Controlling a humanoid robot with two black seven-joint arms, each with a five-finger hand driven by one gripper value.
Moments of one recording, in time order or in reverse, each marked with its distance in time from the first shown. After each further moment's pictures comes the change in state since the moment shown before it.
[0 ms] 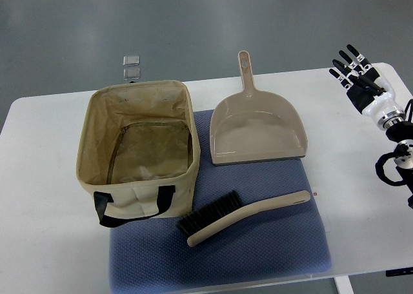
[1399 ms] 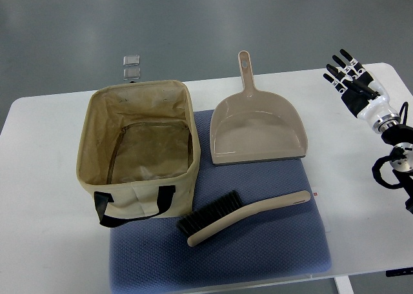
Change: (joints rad) left arm 0.000 0.000 -0.002 0.009 -0.001 0.004 0.002; right arm -0.005 0.006 -0.024 0.003 0.001 0.009 -0.002
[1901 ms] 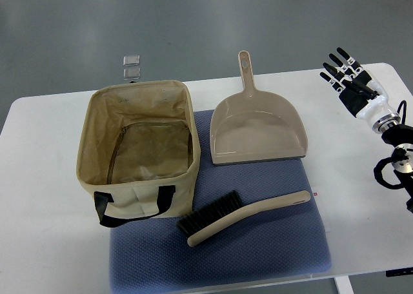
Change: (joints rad) left arm 0.000 0.000 0.000 0.000 0.000 0.000 0.000; right arm -0.002 -0.006 0.001 0.002 -0.001 0.054 0.000
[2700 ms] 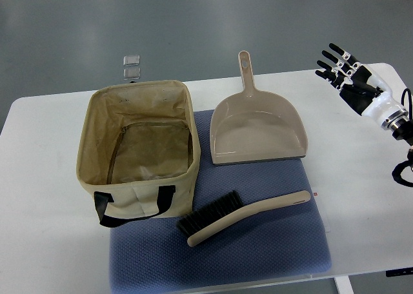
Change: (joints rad) left arm 0.000 0.000 0.000 0.000 0.000 0.000 0.000; right arm 0.020 -0.117 -0.144 0.035 -0.069 0.203 0.054
